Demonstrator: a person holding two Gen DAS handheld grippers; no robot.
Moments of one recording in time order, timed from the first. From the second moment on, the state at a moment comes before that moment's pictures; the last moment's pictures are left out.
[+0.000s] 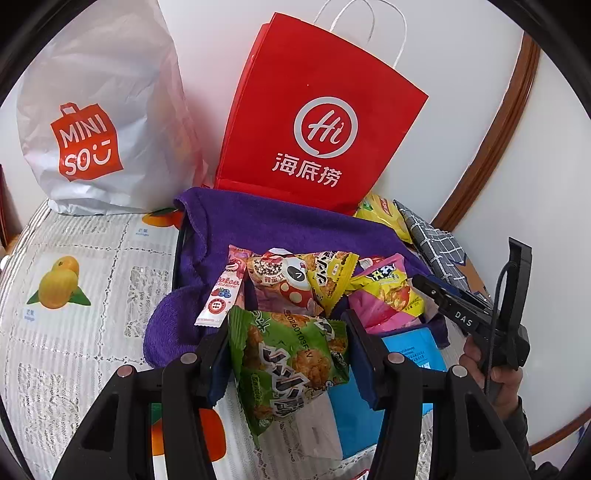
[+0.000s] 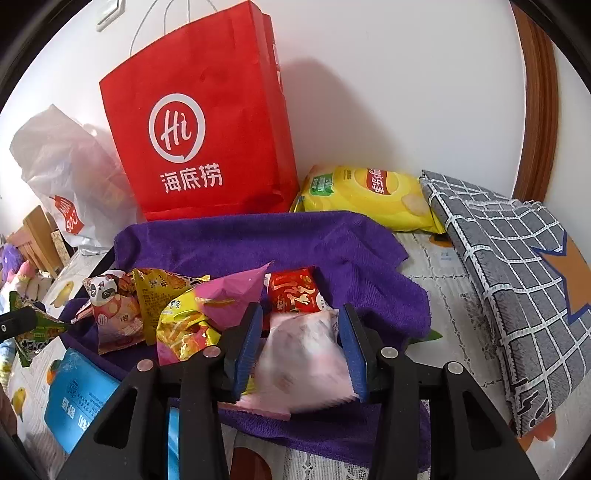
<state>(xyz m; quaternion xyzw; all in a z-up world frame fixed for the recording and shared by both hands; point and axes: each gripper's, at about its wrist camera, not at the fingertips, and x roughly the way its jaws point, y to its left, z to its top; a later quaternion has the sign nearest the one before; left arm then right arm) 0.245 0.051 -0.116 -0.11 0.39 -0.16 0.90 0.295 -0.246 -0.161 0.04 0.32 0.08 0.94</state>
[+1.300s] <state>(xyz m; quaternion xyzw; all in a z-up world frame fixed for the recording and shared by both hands) 0.356 -0.019 -0.119 -0.06 0.43 -0.09 0.90 0.248 -0.268 -0.133 0.09 0.30 0.09 0.95</state>
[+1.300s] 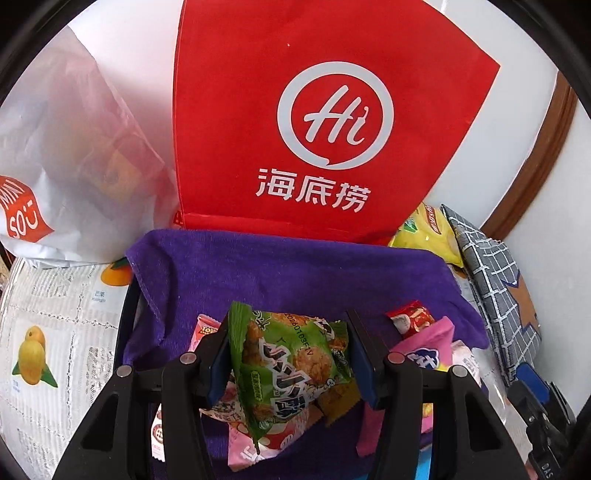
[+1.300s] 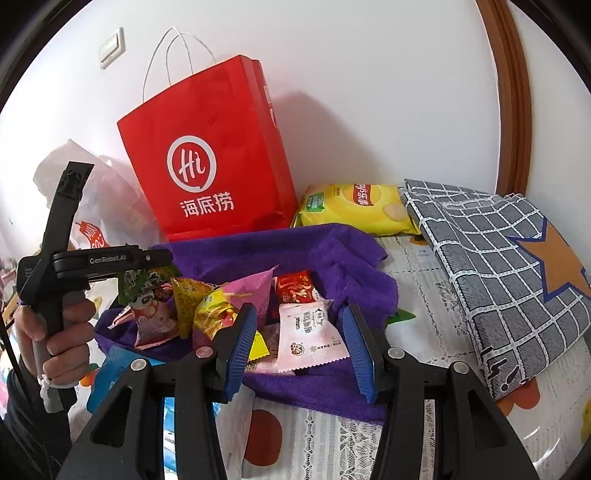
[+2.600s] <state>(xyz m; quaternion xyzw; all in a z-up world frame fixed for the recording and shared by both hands) 0.224 0.054 -0.118 -0.03 0.40 -0.07 0.91 0.200 -0.240 -0.134 0.07 0.31 0.08 0.95</state>
